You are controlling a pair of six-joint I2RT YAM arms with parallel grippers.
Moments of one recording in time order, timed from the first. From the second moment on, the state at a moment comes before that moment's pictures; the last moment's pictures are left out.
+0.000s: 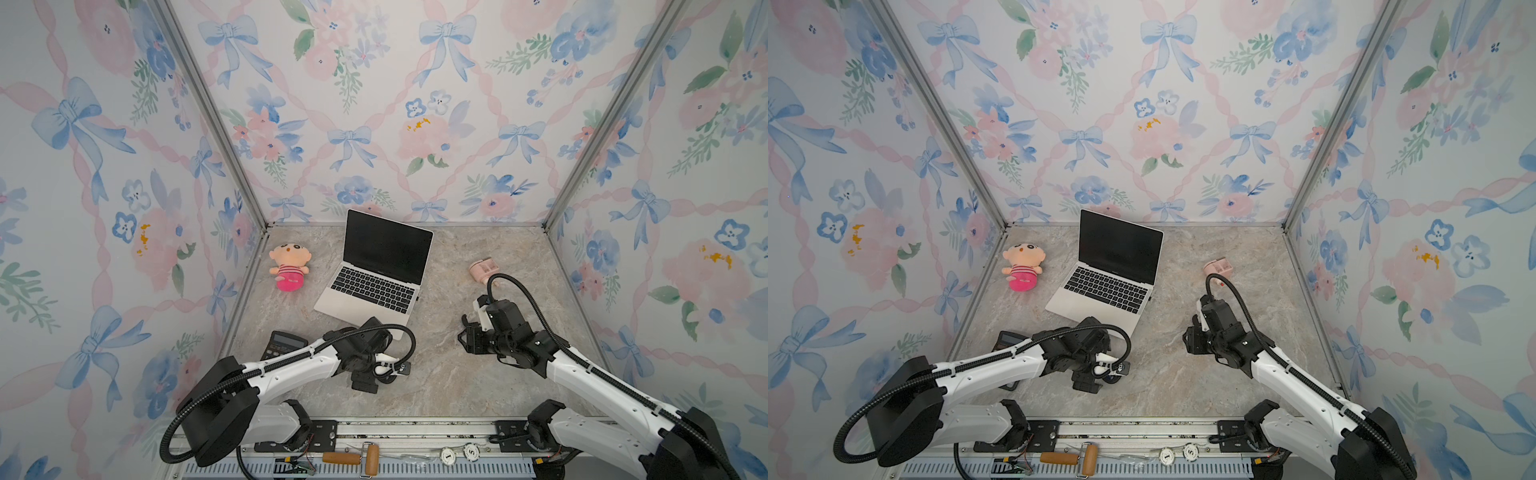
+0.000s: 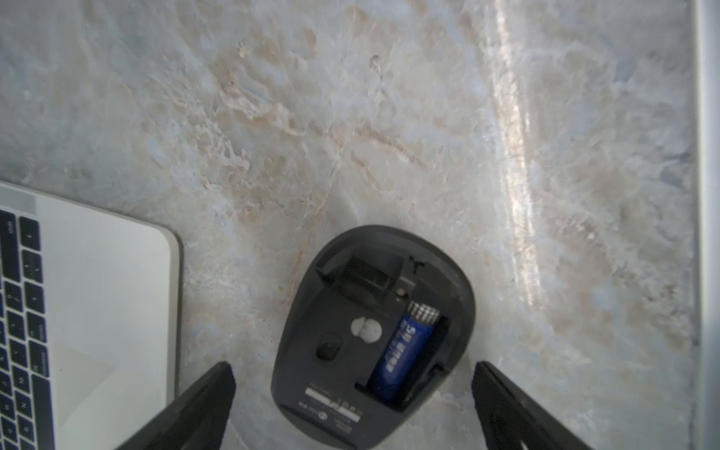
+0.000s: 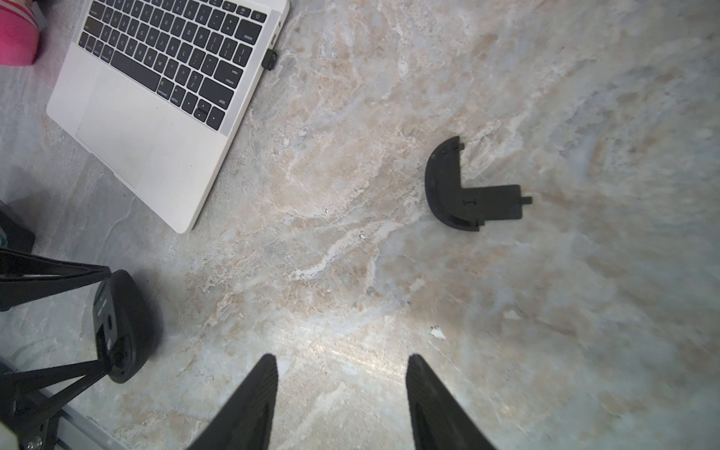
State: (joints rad) left arm -0.84 1.30 0.63 -0.55 0.07 0.94; right arm 0.55 1.02 0.59 -0.50 -0.08 0.51
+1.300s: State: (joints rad) left arm -0.83 1.70 0.95 -0.29 0.33 0.39; right arm 0.57 1.11 0.47 -0.12 -0.41 0.82
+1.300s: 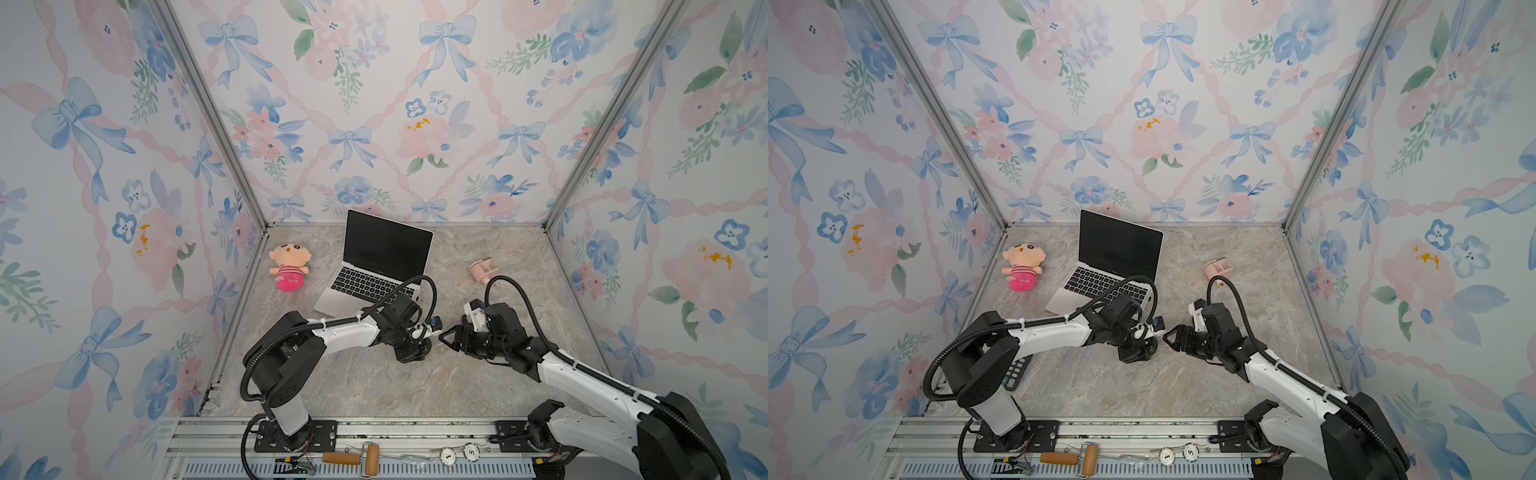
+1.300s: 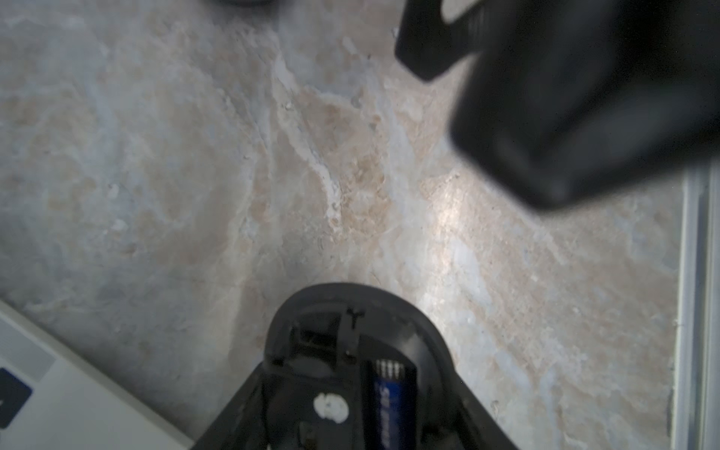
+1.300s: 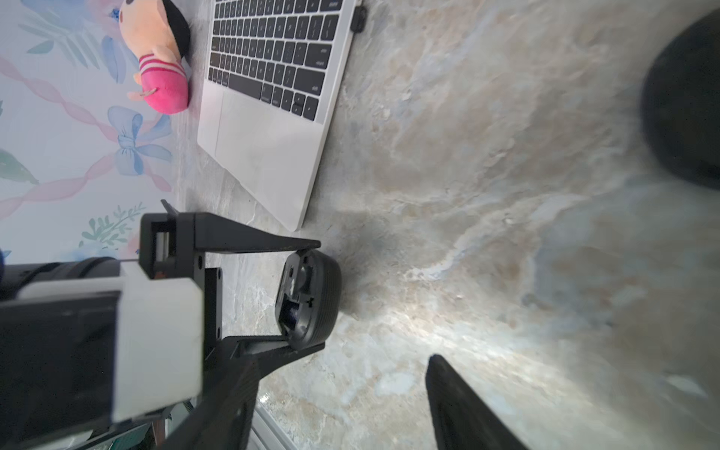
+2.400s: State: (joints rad) left arm -0.75 1.52 0.73 0.13 0.43 0.24; right arm 0.60 1.35 0.57 0.07 -0.54 0.96
